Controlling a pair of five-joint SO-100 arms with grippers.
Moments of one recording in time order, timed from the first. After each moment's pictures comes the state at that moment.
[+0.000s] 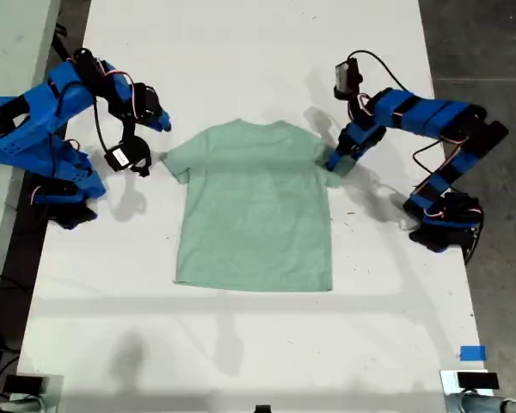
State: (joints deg) arm 0 -47.1 119.7 114.4 80.2 27.7; arm 1 54.1 91.4 120.8 54.8 -74.5
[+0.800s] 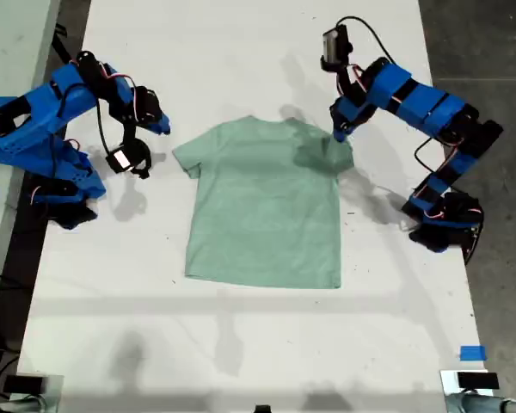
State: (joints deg) arm 0 -47.3 119.5 116.5 79.4 28.2; arm 1 46.1 89.4 88.5 78.7 -70.5
